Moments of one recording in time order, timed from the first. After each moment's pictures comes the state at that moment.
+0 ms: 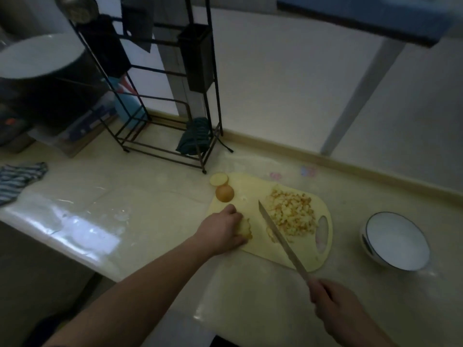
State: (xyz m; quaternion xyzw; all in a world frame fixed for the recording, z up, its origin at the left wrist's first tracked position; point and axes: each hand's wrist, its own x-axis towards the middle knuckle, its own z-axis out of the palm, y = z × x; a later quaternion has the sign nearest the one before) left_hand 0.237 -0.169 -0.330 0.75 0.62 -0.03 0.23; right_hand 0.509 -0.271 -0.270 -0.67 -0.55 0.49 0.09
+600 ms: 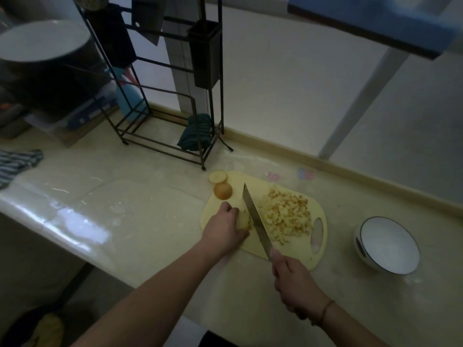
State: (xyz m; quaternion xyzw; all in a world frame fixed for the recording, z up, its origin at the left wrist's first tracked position) left_hand 0.262 -0.180 -0.335 0.64 0.71 0.07 0.27; right_hand 0.456 -0.244 -0.311 -0.65 -0.51 0.55 0.12
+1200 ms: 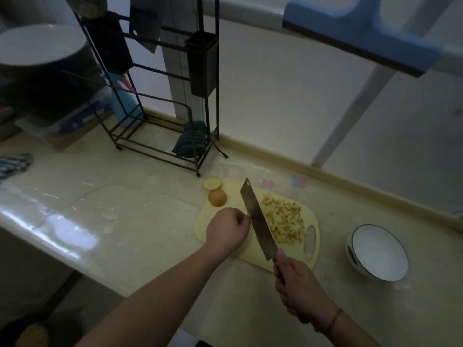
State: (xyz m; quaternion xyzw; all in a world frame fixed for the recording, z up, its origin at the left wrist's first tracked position) left_hand 0.285 -0.166 -0.316 0.55 0.74 0.23 0.30; right_hand 0.462 -0.238 -0.279 -0.62 -0.44 0.62 0.18
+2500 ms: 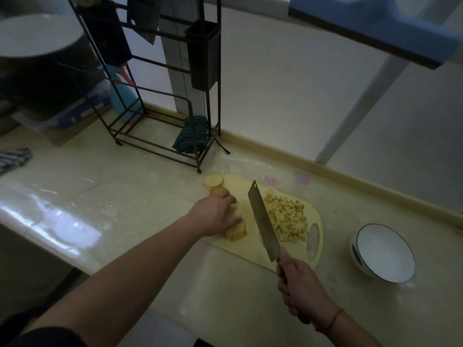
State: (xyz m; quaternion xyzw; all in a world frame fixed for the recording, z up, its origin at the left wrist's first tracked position) left_hand 0.226 -0.131 -0.322 0.76 0.62 0.00 0.22; right_hand 0.465 -0.233 -0.295 -0.64 -0.40 0.63 0.18
